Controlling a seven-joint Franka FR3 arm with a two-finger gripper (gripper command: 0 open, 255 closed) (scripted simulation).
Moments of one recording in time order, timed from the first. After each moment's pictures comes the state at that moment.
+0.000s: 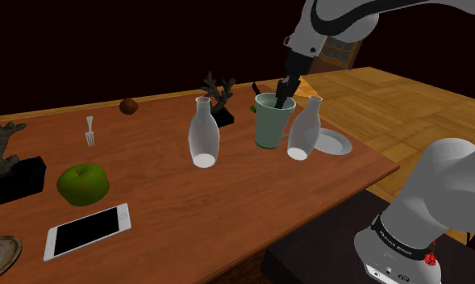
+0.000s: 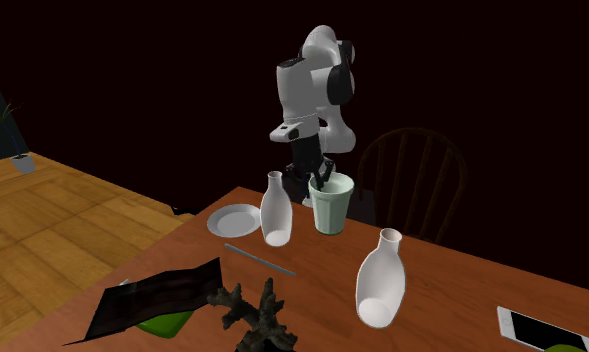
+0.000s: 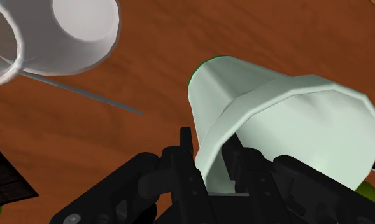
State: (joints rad) arm 0.13 -0.43 -0.16 -2.38 0.15 2.02 -0.25
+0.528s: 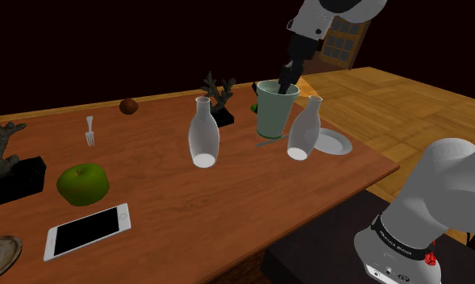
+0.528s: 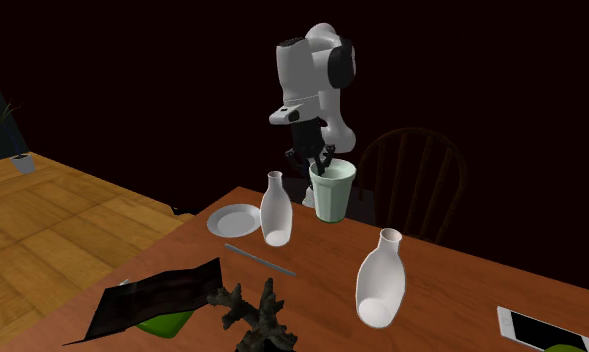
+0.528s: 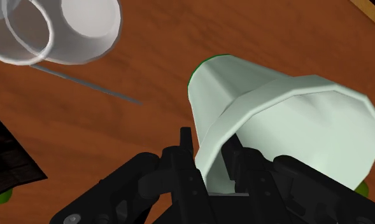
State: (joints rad) arm 0.13 -0.45 -0.16 -2.28 0.14 1.92 -0.22
